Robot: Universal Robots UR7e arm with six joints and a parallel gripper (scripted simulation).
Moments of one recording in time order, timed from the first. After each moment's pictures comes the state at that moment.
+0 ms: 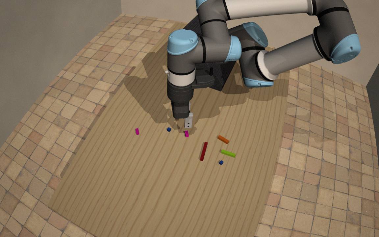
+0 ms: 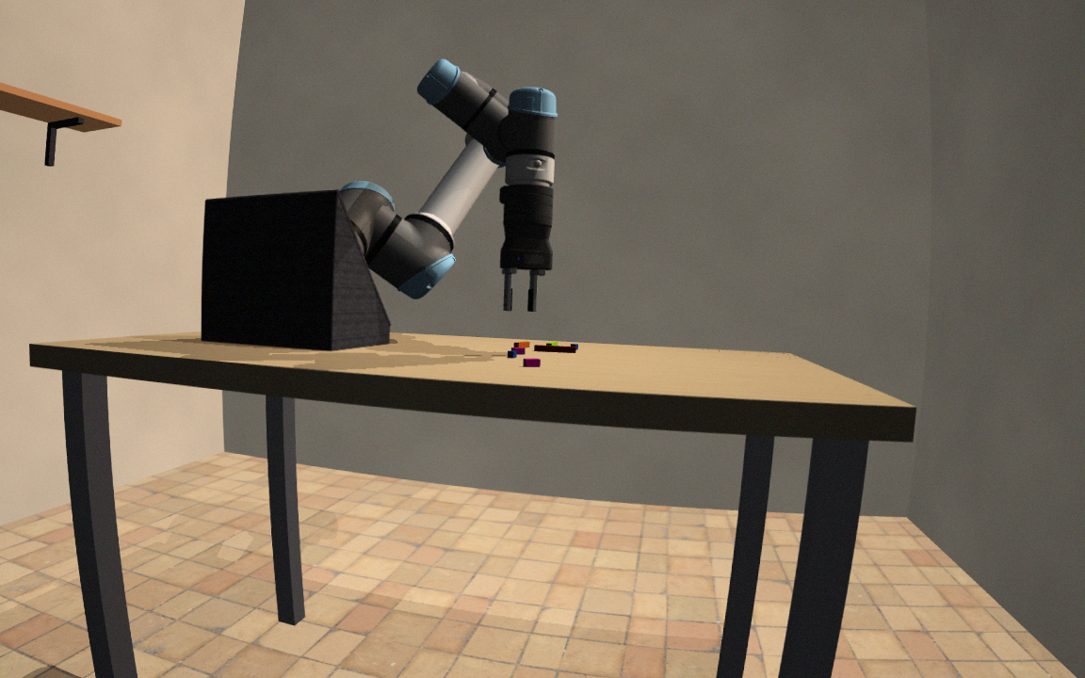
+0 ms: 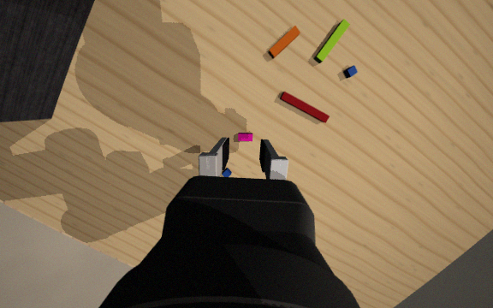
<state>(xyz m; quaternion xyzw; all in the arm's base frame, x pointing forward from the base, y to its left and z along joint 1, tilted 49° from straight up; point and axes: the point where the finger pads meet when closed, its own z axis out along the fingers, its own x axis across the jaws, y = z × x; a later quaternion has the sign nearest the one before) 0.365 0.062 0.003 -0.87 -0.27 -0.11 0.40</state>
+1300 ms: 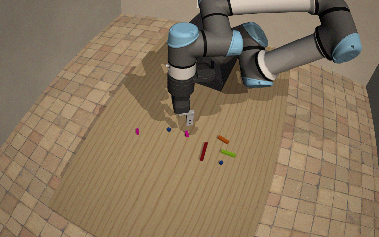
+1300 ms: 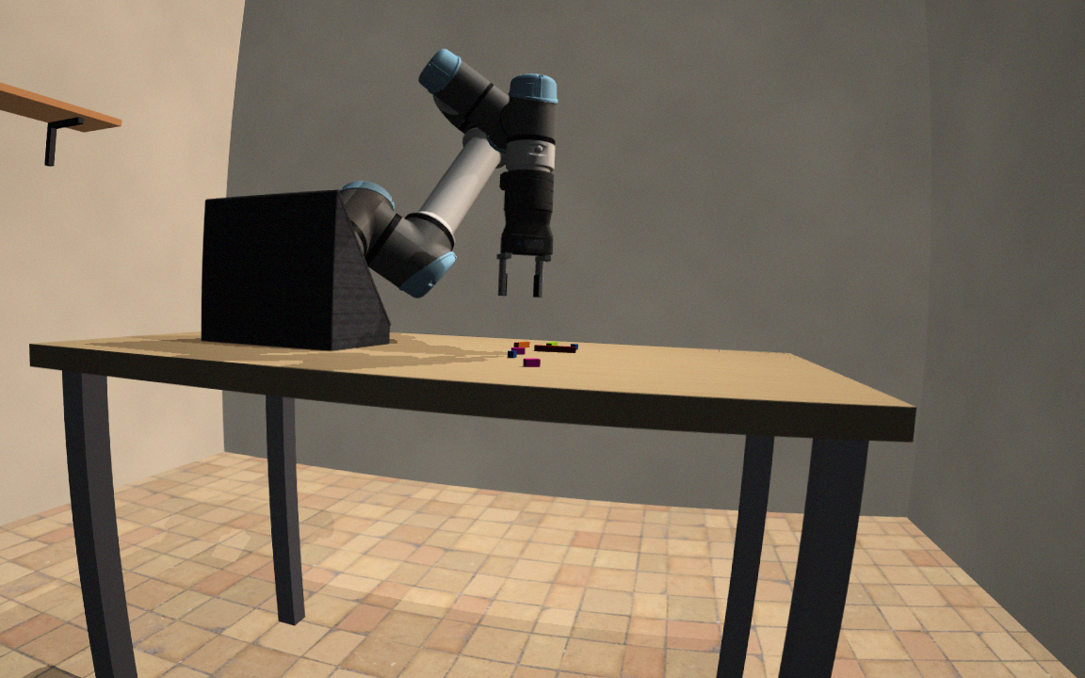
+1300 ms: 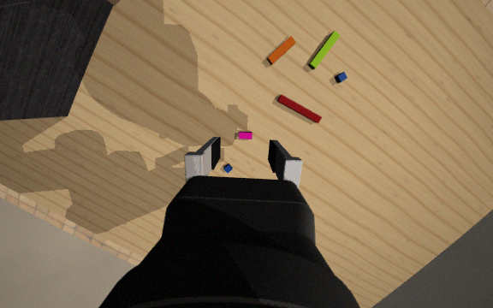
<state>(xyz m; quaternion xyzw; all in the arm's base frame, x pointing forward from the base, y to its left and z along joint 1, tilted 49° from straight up) 0.364 0.045 0.019 -0.87 -0.28 -0.11 0.40</state>
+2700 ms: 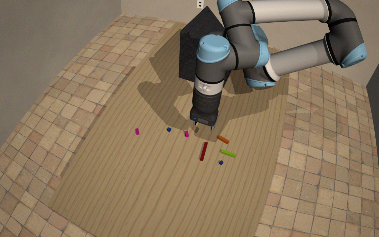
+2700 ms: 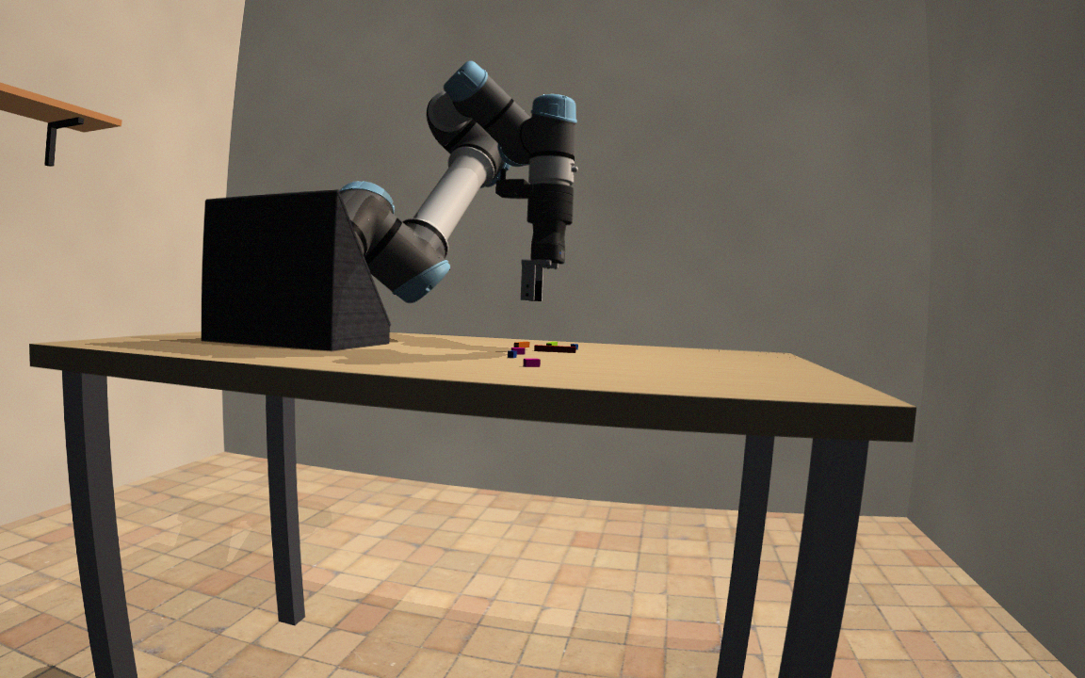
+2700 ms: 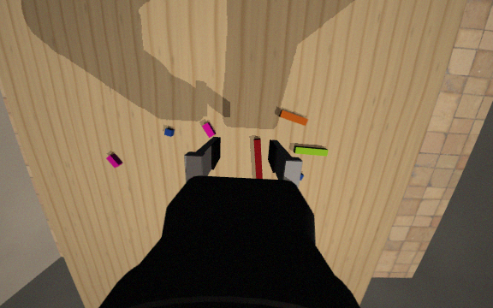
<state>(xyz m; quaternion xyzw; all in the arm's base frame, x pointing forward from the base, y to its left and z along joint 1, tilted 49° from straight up) 0.366 0.088 0.058 -0.62 -0.67 -0.29 0.28</state>
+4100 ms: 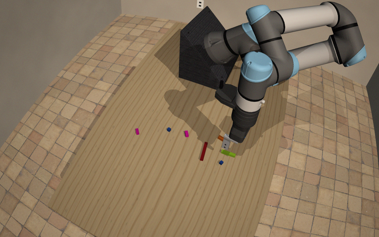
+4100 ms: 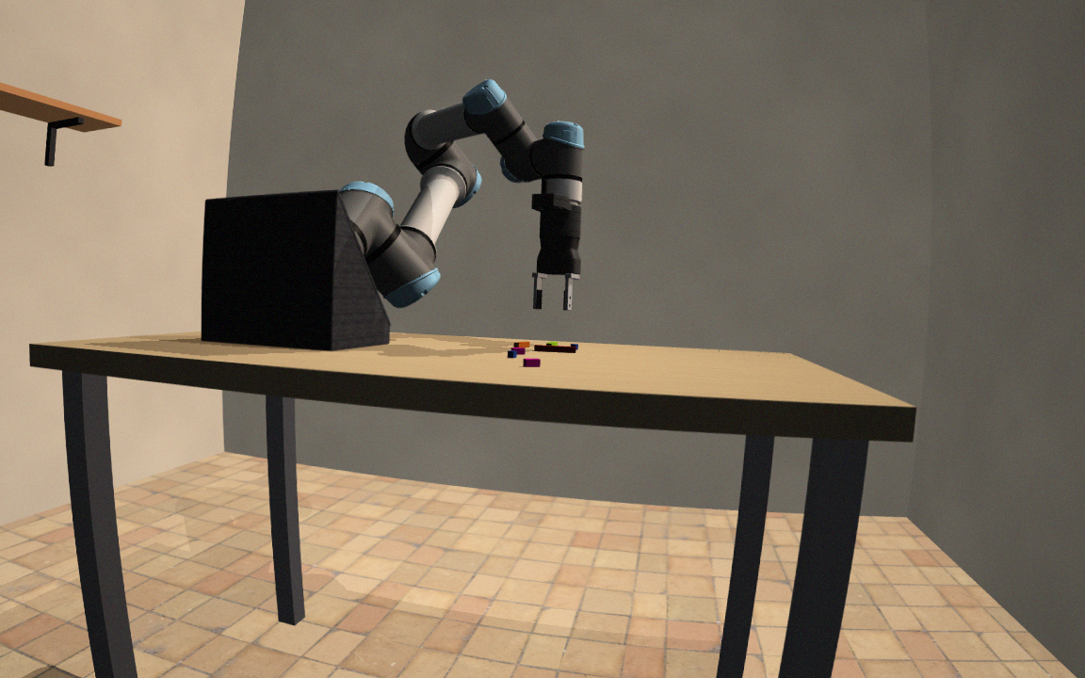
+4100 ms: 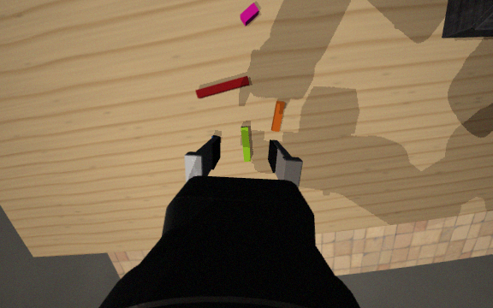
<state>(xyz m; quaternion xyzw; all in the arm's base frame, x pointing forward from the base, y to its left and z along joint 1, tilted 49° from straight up) 0.377 0.159 0.117 -0.04 -0.91 -0.41 0.03</state>
